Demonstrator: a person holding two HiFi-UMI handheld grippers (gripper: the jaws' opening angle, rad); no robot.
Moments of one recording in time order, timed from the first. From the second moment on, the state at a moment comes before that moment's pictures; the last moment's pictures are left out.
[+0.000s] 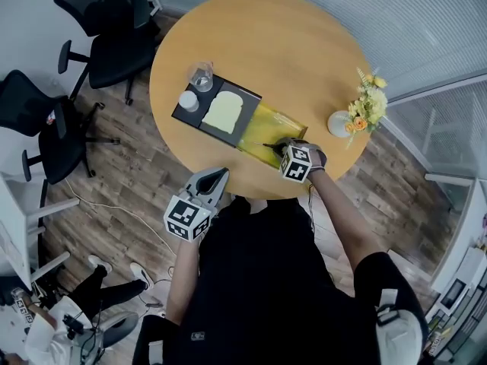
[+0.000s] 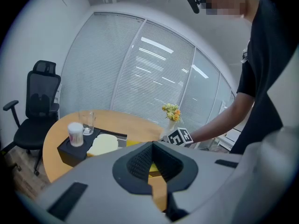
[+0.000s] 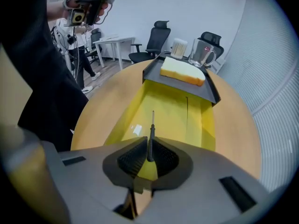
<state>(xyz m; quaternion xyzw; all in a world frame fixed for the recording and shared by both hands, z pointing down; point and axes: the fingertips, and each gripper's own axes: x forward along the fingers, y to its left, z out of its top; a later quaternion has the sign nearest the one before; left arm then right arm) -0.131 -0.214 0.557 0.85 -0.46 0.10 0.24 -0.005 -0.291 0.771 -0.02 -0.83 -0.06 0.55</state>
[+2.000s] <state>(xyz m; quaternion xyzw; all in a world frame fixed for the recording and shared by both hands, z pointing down) -0.127 -0.233 0.553 0.86 -0.44 0.10 0.23 -0.002 -0.304 0.774 0.01 -0.83 -0.04 0.56</state>
